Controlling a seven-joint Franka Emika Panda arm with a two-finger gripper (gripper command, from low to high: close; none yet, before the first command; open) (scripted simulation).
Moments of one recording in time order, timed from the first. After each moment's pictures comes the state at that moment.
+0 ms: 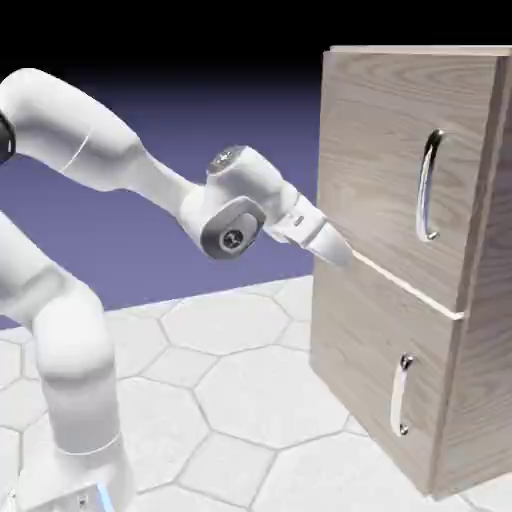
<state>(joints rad) 0.03 -0.59 -0.03 -2.80 -0.05 3.03 0.77</state>
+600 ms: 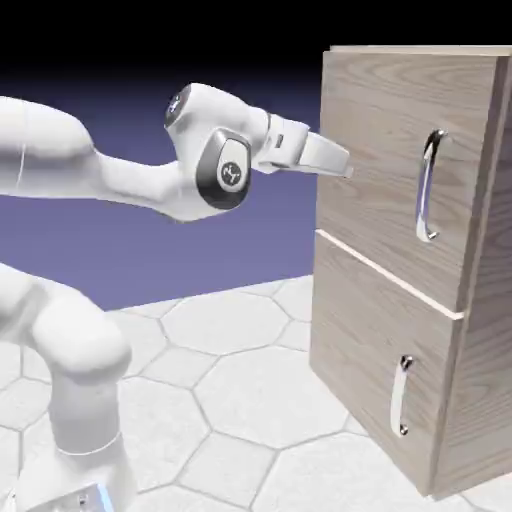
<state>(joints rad) 0.37 -0.92 -0.46 -2.66 -0.84 2.97 1.12</state>
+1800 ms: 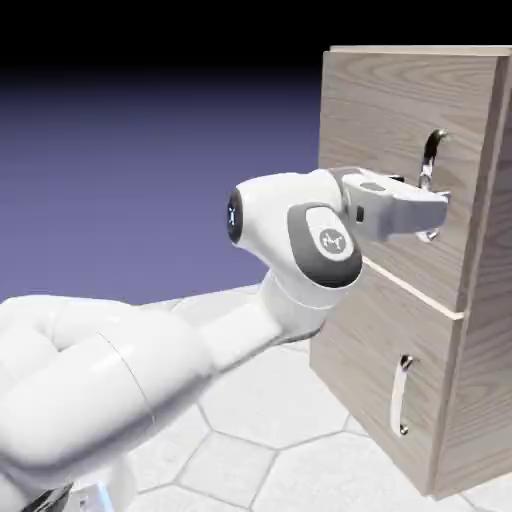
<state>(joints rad) 1.08 -1.44 -1.18 -2.33 -2.19 2.80 1.74</state>
